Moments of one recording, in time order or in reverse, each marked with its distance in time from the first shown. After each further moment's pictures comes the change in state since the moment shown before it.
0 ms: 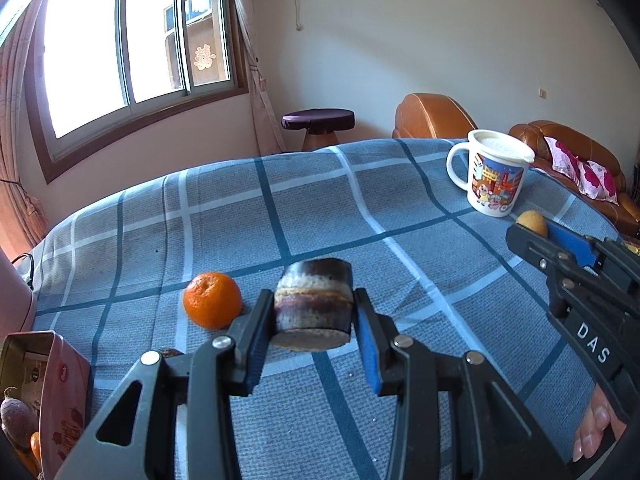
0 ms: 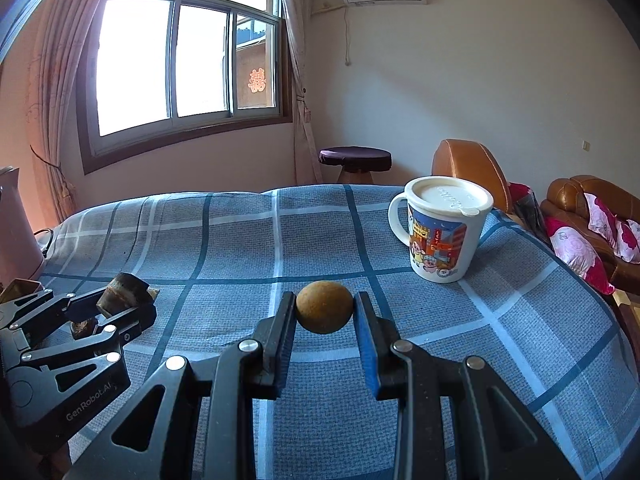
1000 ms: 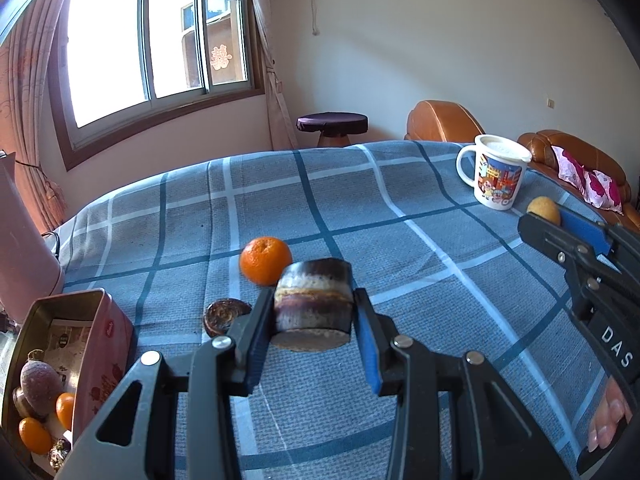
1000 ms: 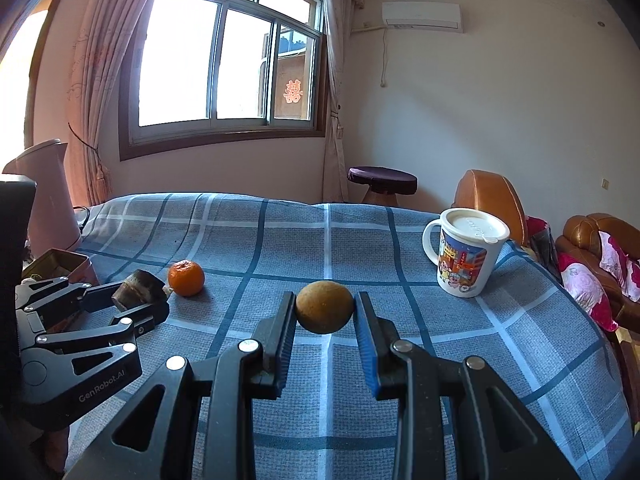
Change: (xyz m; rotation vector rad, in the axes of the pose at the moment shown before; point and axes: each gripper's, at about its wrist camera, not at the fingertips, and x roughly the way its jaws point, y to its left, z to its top) left arm -0.044 0.032 -0.029 -0.040 -0.012 0.027; right arm -0.051 0.043 -0.007 -0.115 -0.064 0.072
